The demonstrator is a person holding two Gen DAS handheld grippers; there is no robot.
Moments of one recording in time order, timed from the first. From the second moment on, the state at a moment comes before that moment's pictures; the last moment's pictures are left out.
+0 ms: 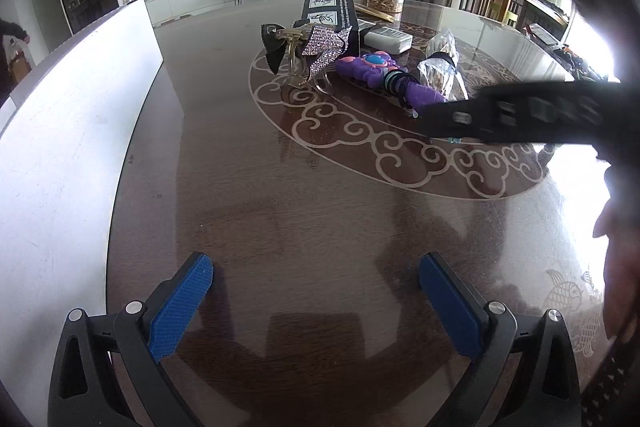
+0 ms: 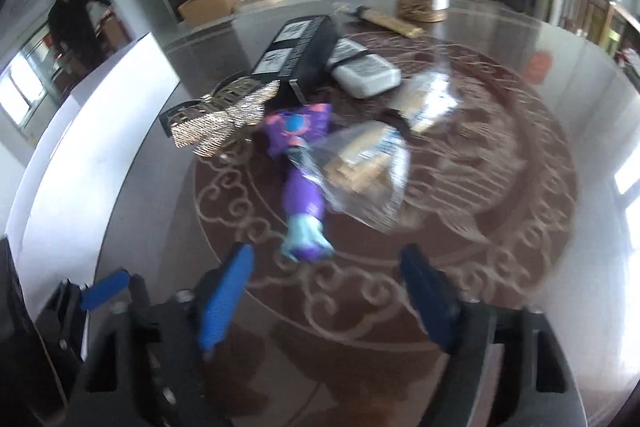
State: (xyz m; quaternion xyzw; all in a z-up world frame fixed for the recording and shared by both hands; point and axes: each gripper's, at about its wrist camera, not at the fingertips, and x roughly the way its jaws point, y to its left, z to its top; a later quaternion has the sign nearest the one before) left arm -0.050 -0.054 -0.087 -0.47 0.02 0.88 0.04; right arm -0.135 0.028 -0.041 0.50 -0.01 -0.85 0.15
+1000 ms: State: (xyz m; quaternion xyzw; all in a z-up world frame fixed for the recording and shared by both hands) left arm -0.051 -0.054 -0.088 -0.47 0.02 0.88 0.04; right arm -0.039 0.089 -0.063 0.49 0.01 -0.87 -0.03
